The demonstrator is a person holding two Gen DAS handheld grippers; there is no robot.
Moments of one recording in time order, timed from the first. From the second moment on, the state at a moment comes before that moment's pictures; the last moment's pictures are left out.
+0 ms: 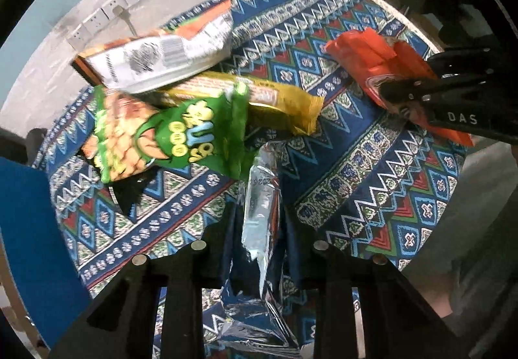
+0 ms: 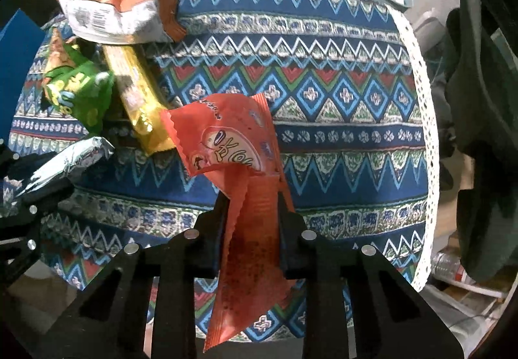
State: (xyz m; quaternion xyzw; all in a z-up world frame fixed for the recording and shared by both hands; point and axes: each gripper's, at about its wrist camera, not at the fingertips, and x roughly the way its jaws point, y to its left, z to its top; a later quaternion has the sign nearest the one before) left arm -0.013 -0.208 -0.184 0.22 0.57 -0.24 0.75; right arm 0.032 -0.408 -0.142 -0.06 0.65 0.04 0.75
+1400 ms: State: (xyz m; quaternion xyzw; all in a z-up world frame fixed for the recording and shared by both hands) left arm 0.020 -0.061 -0.074 0.13 0.47 -0.12 0.86; right arm 0.071 -0.254 -0.029 -0.07 0.52 0.19 0.83
